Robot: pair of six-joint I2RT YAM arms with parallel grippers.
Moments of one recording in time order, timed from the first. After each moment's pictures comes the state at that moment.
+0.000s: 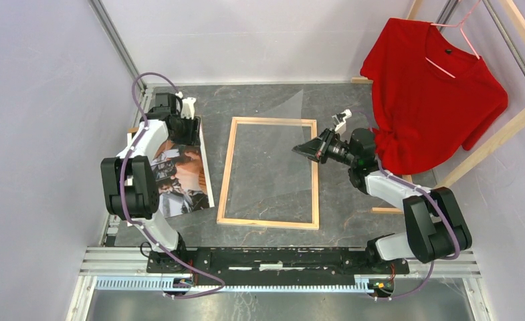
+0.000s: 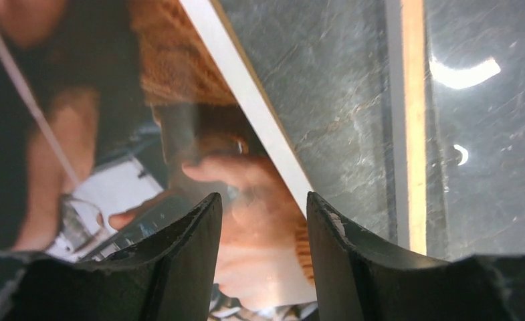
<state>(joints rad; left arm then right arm) 0.03 1.72 1.31 -0.60 0.24 0.22 0.27 1.39 0.57 0.63 -0.74 1.17</state>
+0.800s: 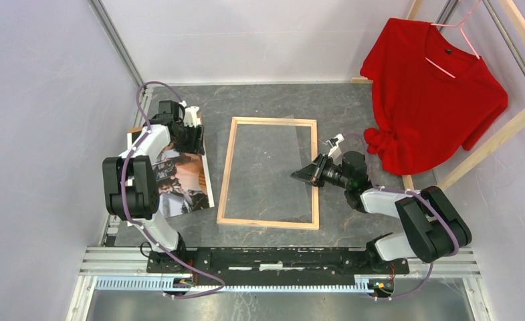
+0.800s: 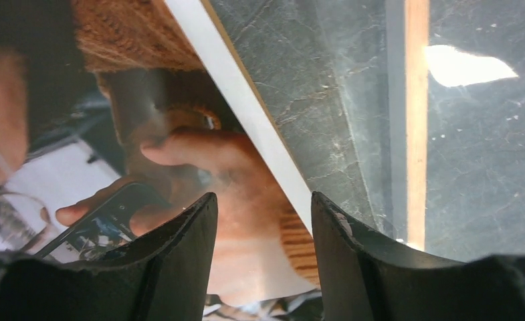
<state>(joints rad) 0.04 1.72 1.20 -0.59 0.27 0.21 0.39 1.40 0.37 0.76 -0.64 1.08</state>
